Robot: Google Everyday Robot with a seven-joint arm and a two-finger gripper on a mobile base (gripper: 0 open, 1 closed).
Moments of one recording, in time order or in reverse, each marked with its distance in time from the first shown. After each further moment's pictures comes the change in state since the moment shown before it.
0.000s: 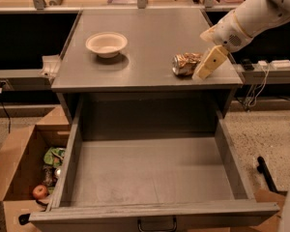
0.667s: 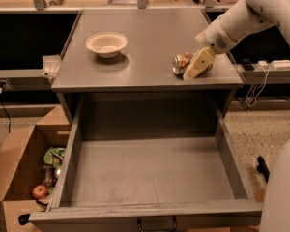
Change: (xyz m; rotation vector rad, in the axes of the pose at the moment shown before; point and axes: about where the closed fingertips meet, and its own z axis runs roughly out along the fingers) arm 0.003 -0.031 0.037 0.052 0.019 0.047
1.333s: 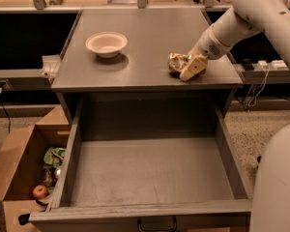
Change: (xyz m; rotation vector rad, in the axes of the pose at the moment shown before) arm 0.017 -0.008 0.028 0.008 0.071 0.016
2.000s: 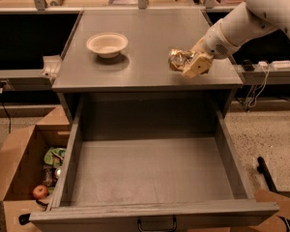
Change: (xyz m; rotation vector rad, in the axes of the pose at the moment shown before) arm -0.018 0.030 -0.032 0.033 -0.054 -0.063
